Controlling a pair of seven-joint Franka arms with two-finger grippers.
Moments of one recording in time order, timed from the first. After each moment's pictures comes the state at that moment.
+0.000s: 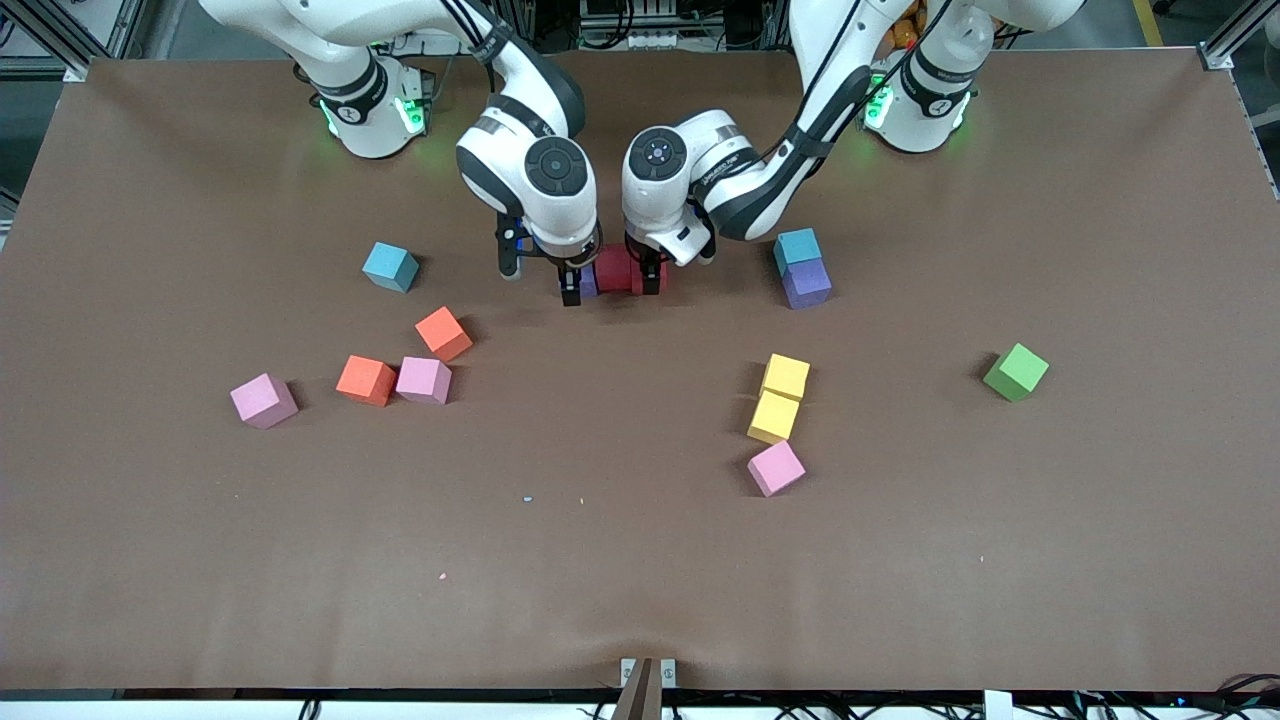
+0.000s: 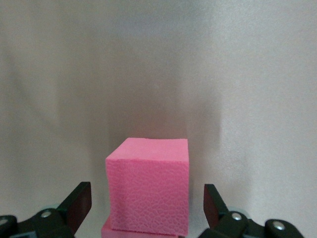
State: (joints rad) left arm -0.67 0.53 -0.34 -1.95 0.08 2.45 -2.63; right arm 0.28 0.38 0.54 -2.00 -0.18 2.17 2.40
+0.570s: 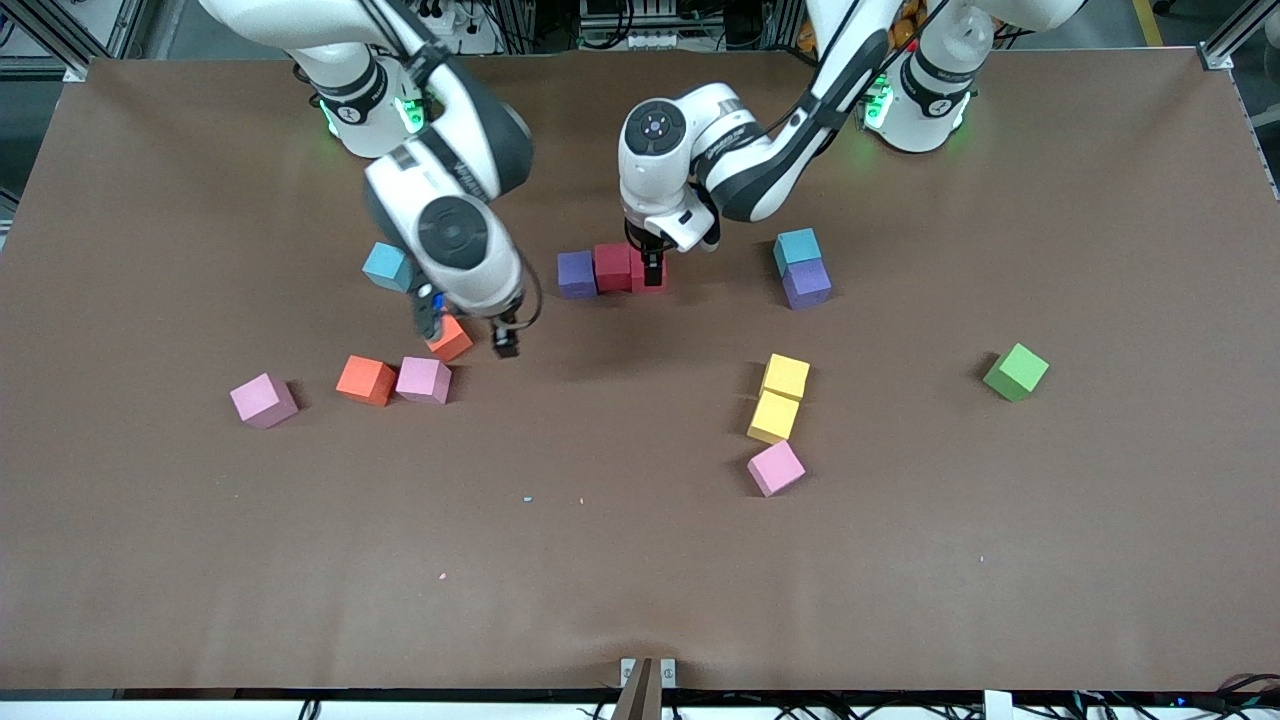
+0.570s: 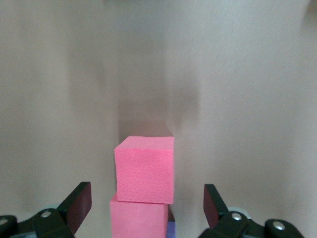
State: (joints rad) left arm -0.65 0.41 -0.34 -1.93 0.08 2.29 -2.63; right arm 0.25 0.37 0.31 -1.75 -0.08 1.91 1.99
